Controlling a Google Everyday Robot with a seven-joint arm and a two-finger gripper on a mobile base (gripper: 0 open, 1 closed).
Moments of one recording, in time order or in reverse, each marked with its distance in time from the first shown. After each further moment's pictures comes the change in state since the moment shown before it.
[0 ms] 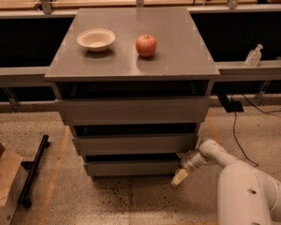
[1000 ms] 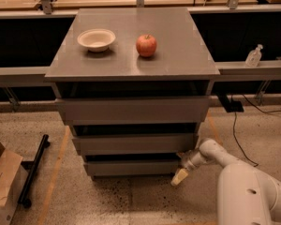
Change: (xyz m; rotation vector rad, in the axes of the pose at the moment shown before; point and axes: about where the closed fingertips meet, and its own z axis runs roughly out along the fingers) arm 0.000 0.000 0.000 -0.001 0.000 0.000
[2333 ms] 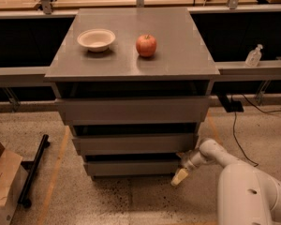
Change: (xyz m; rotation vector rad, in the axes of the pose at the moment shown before) arm 0.001 0.001 0.000 0.000 0.000 0.000
